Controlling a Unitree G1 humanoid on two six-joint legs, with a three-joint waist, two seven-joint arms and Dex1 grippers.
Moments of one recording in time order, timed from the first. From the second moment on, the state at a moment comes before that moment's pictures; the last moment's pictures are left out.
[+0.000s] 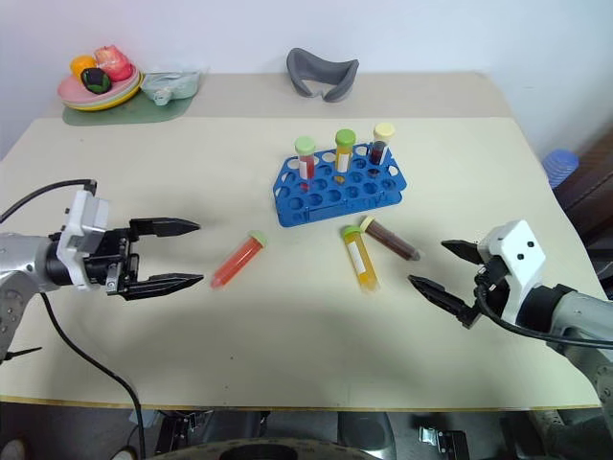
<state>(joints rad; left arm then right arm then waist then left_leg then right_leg) -0.14 0.90 0.25 -0.33 -0.69 0.45 -1.27 0.24 -0.88 -0.52 -0.65 0.73 0.73 0.72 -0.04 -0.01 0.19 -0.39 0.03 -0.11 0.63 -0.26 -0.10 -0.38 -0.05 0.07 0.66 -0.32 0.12</state>
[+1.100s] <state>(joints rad) -0.16 0.86 0.21 -0.34 -0.68 0.44 -1.22 -0.07 -0.92 -0.25 -0.48 0.68 0.89 0.66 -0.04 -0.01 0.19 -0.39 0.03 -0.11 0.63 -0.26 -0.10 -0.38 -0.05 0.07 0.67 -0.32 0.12</state>
